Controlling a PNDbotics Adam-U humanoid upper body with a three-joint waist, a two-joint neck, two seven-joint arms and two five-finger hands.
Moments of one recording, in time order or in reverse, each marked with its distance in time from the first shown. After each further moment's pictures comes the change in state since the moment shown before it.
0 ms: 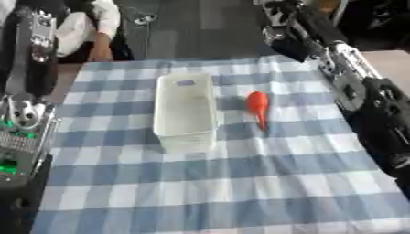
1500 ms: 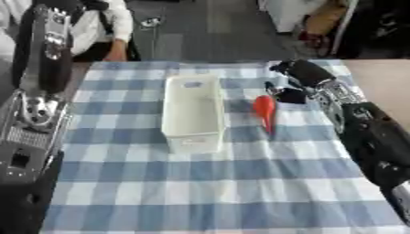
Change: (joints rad) left arm -0.005 -0.017 -0.013 0.001 0.013 0.001 -0.016; right arm -0.010 0.067 -0.122 0.379 0.316 -0.128 0.127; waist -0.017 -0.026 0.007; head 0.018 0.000
